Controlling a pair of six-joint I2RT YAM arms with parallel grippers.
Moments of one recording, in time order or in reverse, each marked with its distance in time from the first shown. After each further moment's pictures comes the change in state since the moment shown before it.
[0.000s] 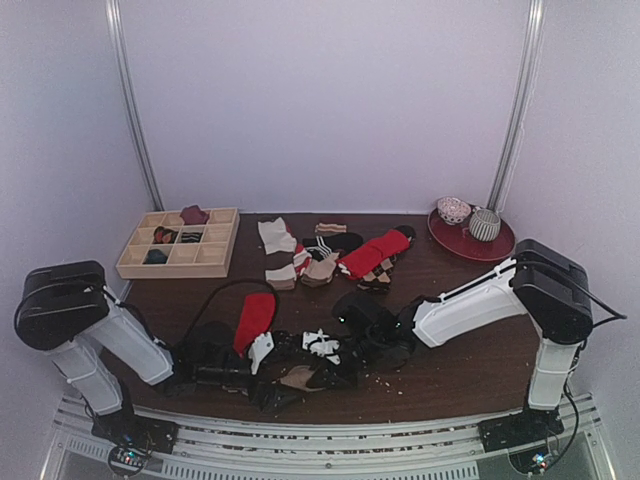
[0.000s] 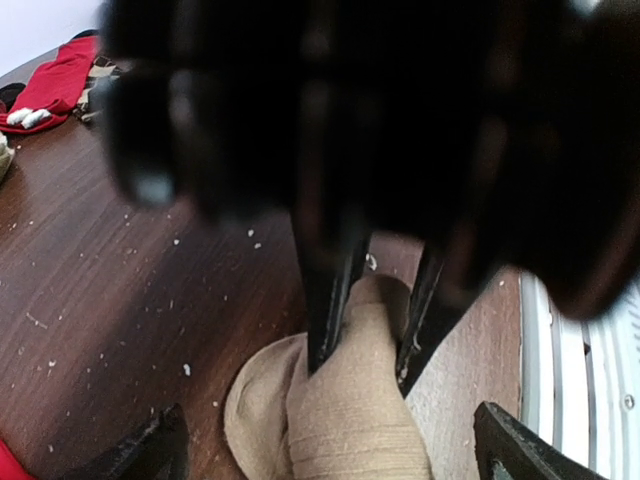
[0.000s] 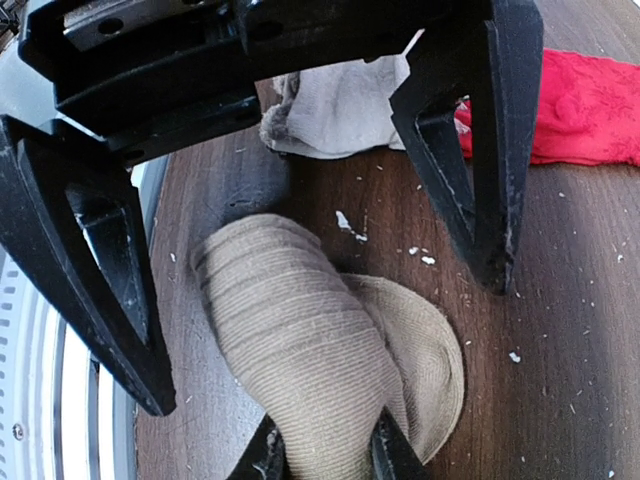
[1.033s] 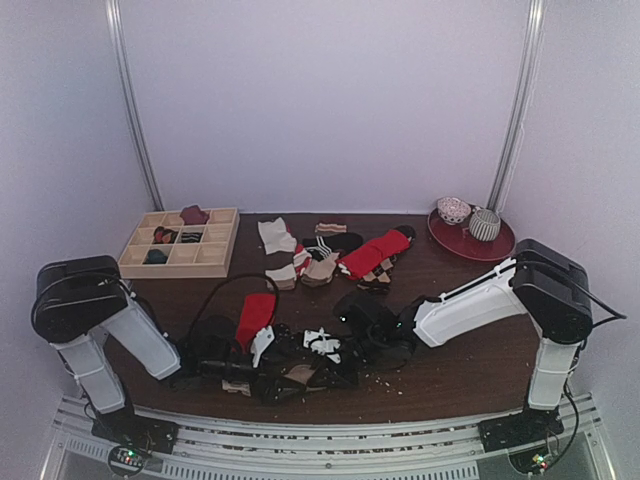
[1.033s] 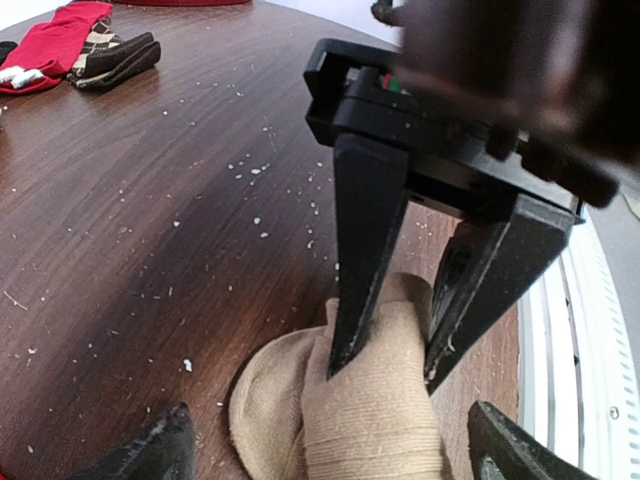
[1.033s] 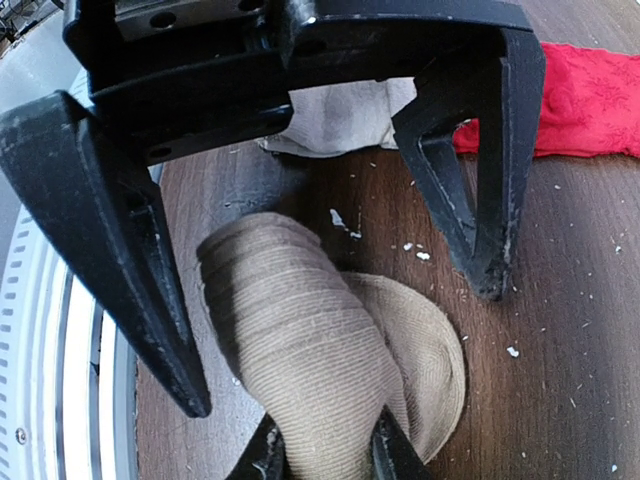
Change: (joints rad) left arm 0.071 0.087 0.030 0.048 0.121 -0.066; right arm -0.013 0.001 -0.008 0.012 -0.001 0.030
